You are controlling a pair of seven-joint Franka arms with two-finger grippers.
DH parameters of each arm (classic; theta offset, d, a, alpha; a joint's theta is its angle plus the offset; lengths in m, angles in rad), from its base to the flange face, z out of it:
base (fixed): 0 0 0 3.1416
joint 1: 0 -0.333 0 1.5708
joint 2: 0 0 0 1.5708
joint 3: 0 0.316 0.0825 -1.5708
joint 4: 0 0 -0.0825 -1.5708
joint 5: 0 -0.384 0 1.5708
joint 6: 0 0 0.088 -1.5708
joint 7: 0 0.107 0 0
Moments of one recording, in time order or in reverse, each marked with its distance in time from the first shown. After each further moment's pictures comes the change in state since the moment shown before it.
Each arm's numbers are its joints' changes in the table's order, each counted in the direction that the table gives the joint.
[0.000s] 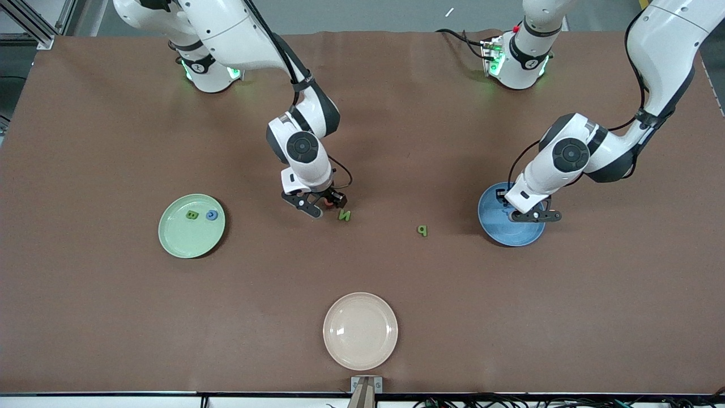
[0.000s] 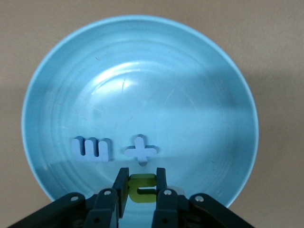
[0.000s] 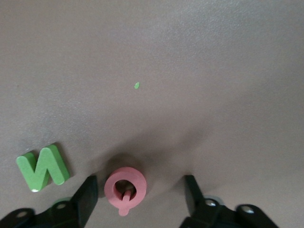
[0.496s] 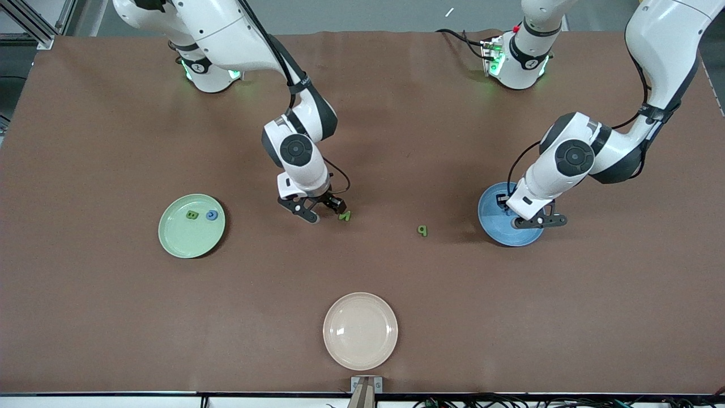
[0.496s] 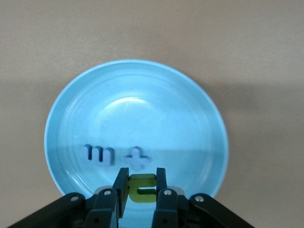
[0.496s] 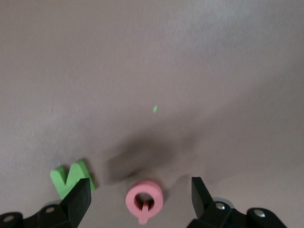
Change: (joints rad) left arm 0.035 -0.058 -0.002 -0.065 0.100 0.048 0.000; right arm 0.017 -0.004 0.004 -0.026 -0.002 -0.002 -0.008
